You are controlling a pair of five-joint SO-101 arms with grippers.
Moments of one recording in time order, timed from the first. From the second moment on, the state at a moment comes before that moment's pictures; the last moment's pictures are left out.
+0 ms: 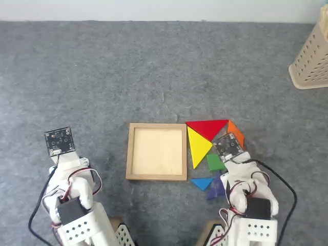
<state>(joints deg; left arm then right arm) -32.0 -103.7 97.1 67.3 -4.3 0.0 -103.1 95.4 68.4 37.1</state>
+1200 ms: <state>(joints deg) -32.0 -103.7 97.1 67.3 -4.3 -25.1 -14.5 34.4 68.9 14.8</state>
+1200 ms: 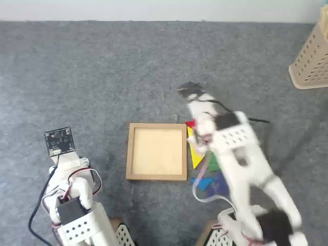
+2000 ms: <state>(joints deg) -32.0 -103.7 97.1 67.3 -4.3 -26.5 7.9 30.2 61.1 8.0</state>
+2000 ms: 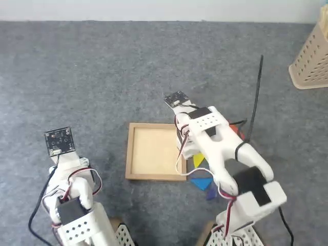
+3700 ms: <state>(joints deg) -32.0 -103.7 97.1 67.3 -4.3 -31.8 -14.0 35.9 61.1 5.6</state>
